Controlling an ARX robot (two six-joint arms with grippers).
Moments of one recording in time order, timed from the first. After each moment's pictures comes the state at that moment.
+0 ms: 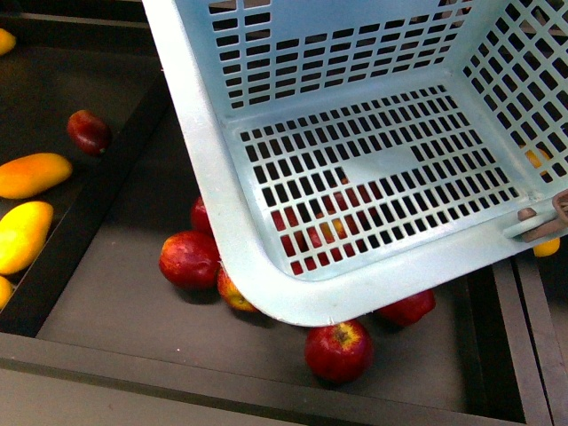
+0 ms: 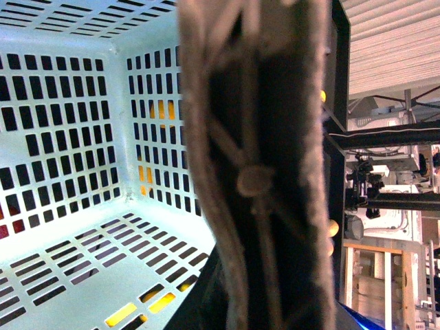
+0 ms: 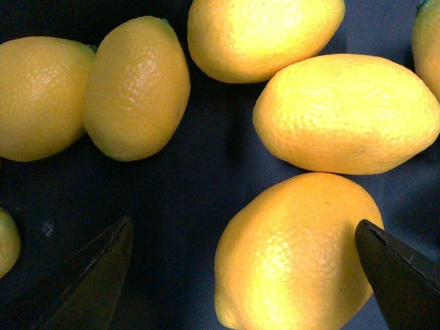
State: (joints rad) left arm -0.82 1.87 1.55 -0.15 0.00 -1.10; right arm -0.80 2.52 1.39 0.21 0.24 0.90
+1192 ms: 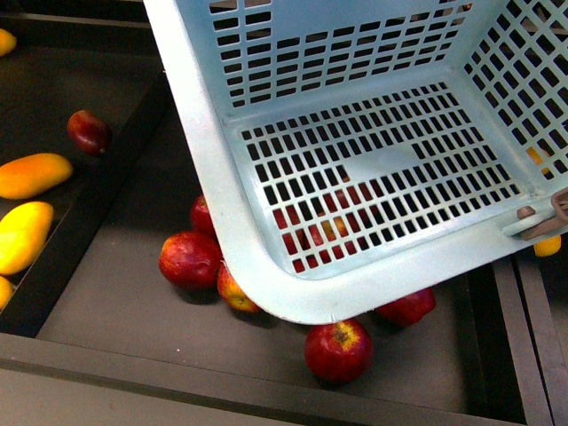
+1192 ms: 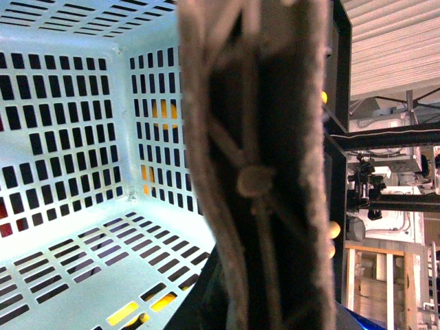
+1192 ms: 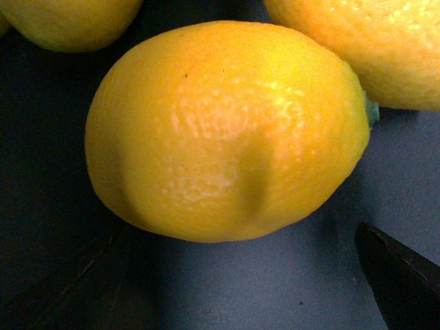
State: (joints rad) left arm -0.82 1.87 1.55 -0.15 0.00 -1.10; right arm -0.77 2.60 1.39 0.20 0.20 0.93
